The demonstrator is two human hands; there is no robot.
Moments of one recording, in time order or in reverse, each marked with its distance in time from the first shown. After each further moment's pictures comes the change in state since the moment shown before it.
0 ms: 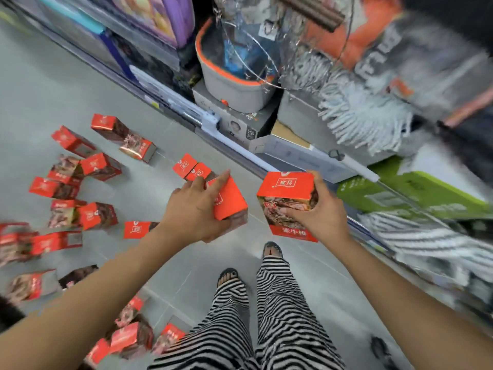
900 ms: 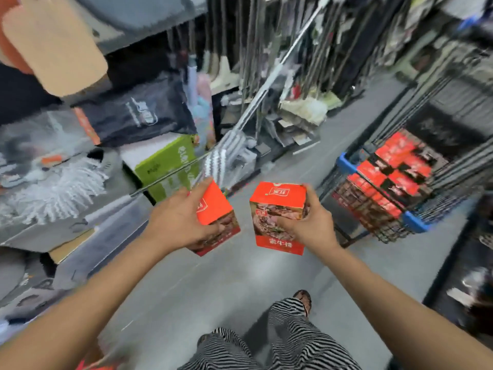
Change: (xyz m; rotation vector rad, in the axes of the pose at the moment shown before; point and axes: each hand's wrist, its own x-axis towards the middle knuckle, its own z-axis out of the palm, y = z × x) left_hand -0.109 0.379 0.016 0.274 -0.320 1.114; right_hand -0.413 0.180 -0.110 0.617 0.995 0.786
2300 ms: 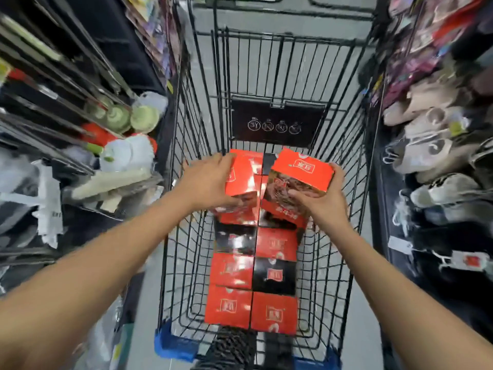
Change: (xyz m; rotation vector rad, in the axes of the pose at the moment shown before) left_hand 0.614 0.631 0.182 0.400 -0.308 0.966; right_hand 0.397 0.323 -0.440 0.416 0.642 0.557
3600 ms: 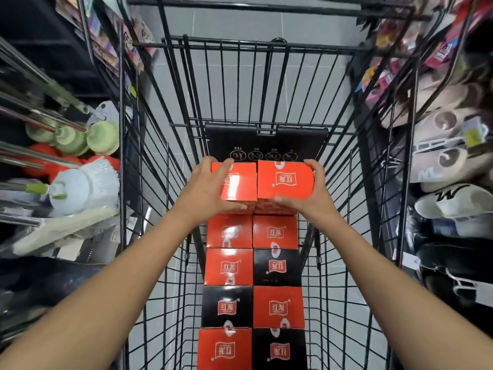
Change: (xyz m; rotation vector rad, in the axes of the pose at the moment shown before) left_hand 0.149 -0.046 0.056 -0.287 -0.011 -0.075; right_hand 0.160 0.025 0.033 0.031 -0.146 -0.018
